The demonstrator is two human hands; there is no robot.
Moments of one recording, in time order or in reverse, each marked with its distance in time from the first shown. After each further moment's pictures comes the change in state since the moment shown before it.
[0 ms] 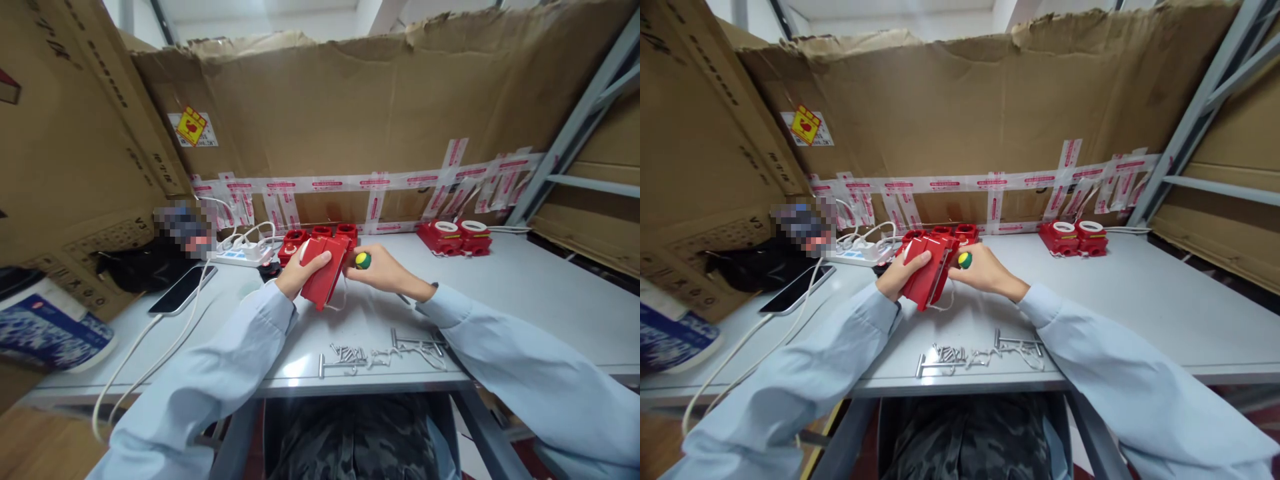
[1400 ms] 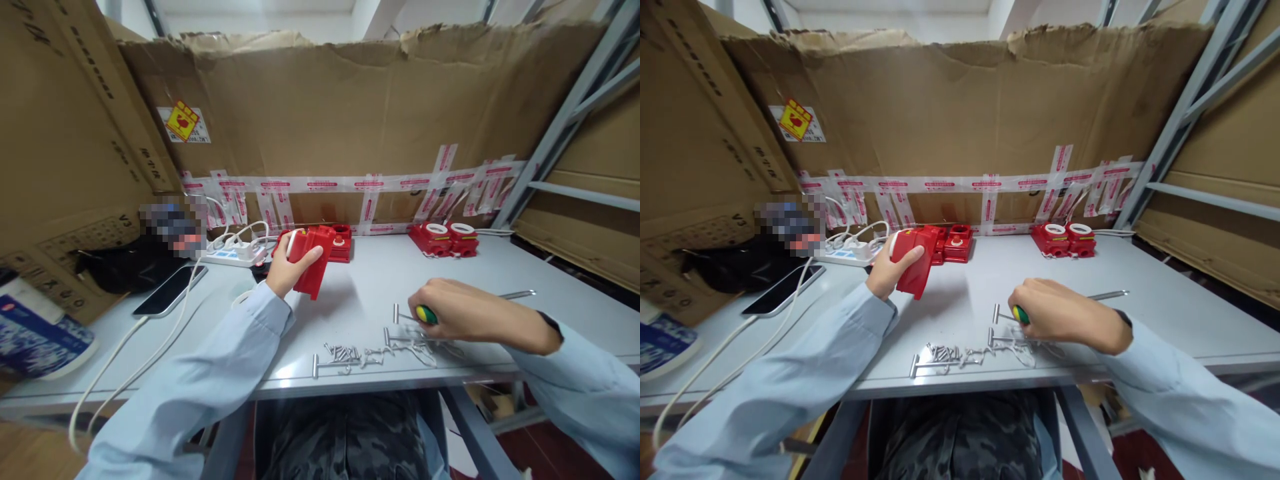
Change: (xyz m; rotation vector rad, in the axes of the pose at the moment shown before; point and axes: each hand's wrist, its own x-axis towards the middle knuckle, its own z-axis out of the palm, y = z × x) left_hand 0.003 -0.001 -0.006 0.242 0.261 0.248; right_hand -0.088 -0.023 -0.068 -0.834 -0.482 0.215
